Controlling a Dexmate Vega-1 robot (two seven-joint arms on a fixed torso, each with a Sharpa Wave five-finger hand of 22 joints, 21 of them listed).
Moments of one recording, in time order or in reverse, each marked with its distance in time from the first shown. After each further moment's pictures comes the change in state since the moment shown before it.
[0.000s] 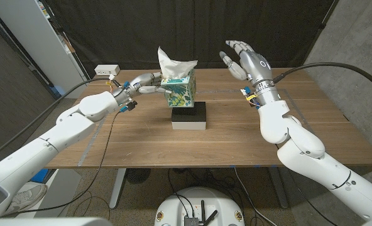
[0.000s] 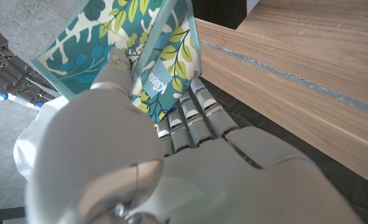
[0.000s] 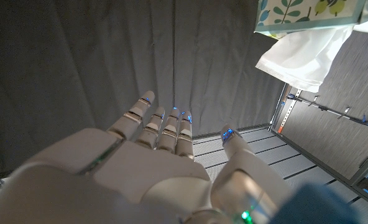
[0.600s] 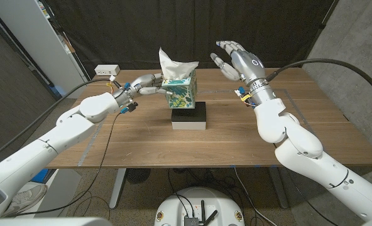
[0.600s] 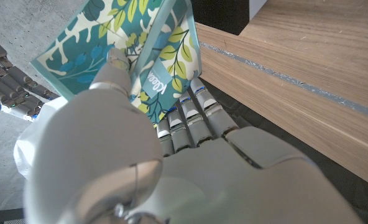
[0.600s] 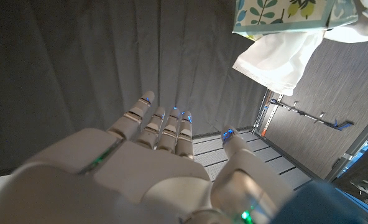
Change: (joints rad) left arm 0.015 0.005 -0.002 -0.021 0.002 0.005 0.008; left_hand -0.008 -0.008 0.000 0.000 0.000 0.000 0.000 0.000 0.000 0.000 0.000 0.000 0.000 0.000 0.000 -0.001 0.000 0.000 0.000 0.000 0.001; right arm 0.022 0.007 -0.024 -0.015 -0.066 0.026 0.077; right_hand 0.000 0.000 -0.004 0.004 -0.004 0.000 0.000 0.000 0.000 0.000 0.000 0.000 0.000 -0.008 0.000 0.000 0.007 0.000 0.000 0.000 0.000
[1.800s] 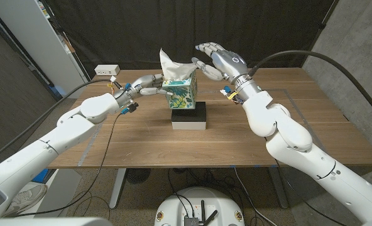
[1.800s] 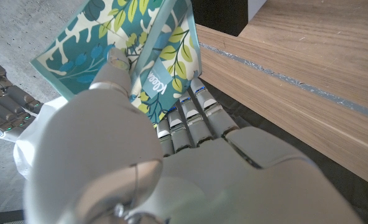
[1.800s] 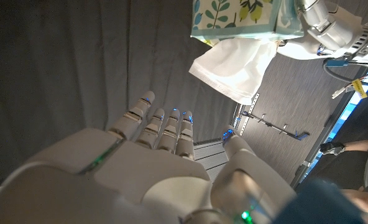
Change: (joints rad) left arm 0.002 -0.003 0.002 -0.001 0.011 0.003 0.010; left_hand 0.000 0.000 0.004 -0.004 0.001 -0.002 -0.002 -0.003 0.000 0.000 0.000 0.000 0.005 0.000 0.000 -0.001 0.000 0.000 0.000 -0.002 -0.001; right arm 0.110 0.053 -0.081 0.017 -0.095 0.054 0.213; right_hand 0.000 0.000 0.003 -0.003 0.000 -0.002 -0.020 0.000 0.000 -0.029 0.000 -0.007 0.000 -0.021 0.000 0.000 0.000 -0.018 0.018 -0.007 0.000
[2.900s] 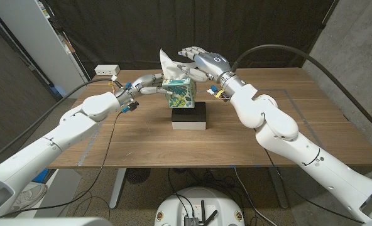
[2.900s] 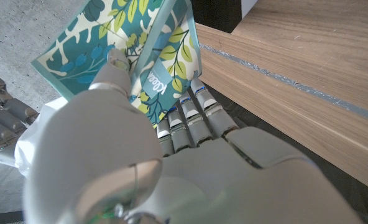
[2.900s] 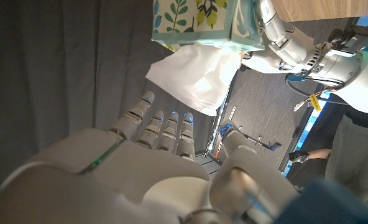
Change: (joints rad) left arm -0.045 -0.026 0.024 0.055 0.004 0.001 -0.025; left_hand -0.007 0.001 0.008 0.000 -0.001 -0.002 -0.002 0.003 0.000 0.000 0.000 0.000 0.000 0.000 0.000 -0.002 0.000 0.000 0.000 -0.001 0.001; right arm 0.131 0.058 -0.079 0.073 -0.031 0.070 0.135; right_hand 0.055 0.013 0.029 -0.054 0.000 -0.020 -0.020 -0.008 0.000 -0.046 -0.011 -0.007 0.000 -0.021 0.000 -0.016 -0.017 -0.004 0.018 0.000 0.000
